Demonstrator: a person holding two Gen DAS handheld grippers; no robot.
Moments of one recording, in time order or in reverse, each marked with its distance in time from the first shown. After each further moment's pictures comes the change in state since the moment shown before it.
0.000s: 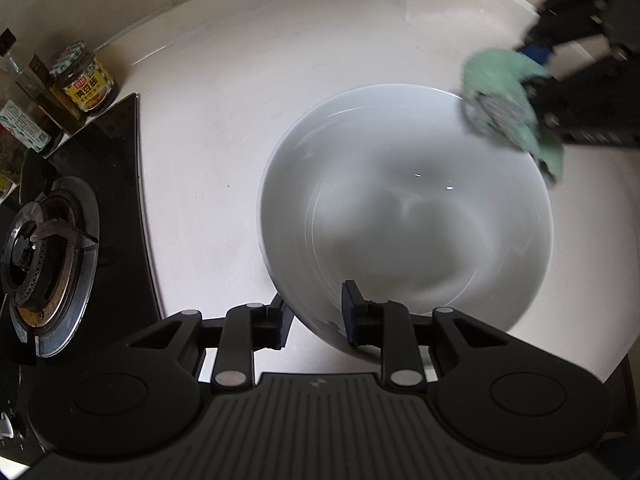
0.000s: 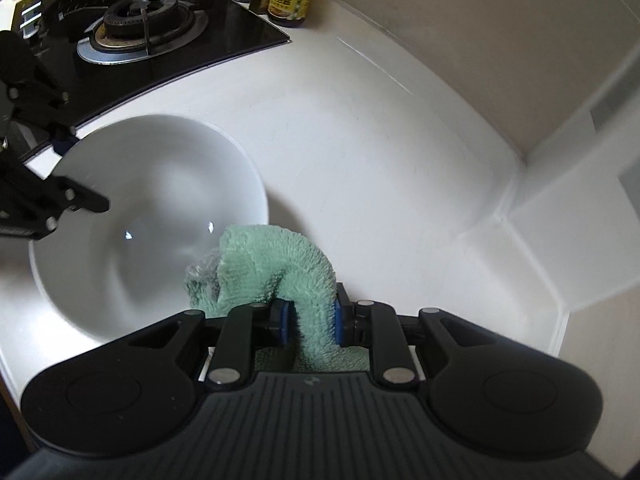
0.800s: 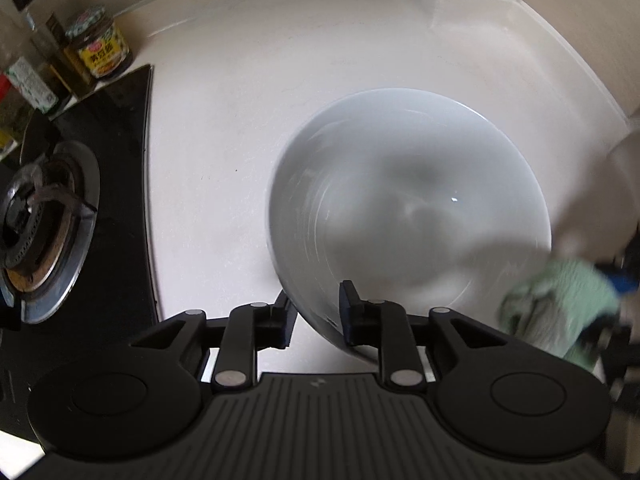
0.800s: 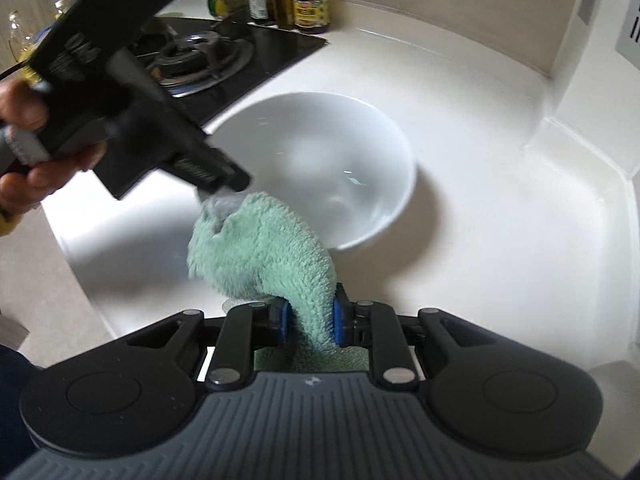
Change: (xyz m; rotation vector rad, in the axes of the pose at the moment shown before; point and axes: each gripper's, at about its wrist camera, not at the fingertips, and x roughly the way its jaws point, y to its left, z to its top) left arm 0.008 0.006 -0.001 -0.117 0.028 -0.028; right arm -0.042 0.066 -0.065 0.331 -0.062 0.156
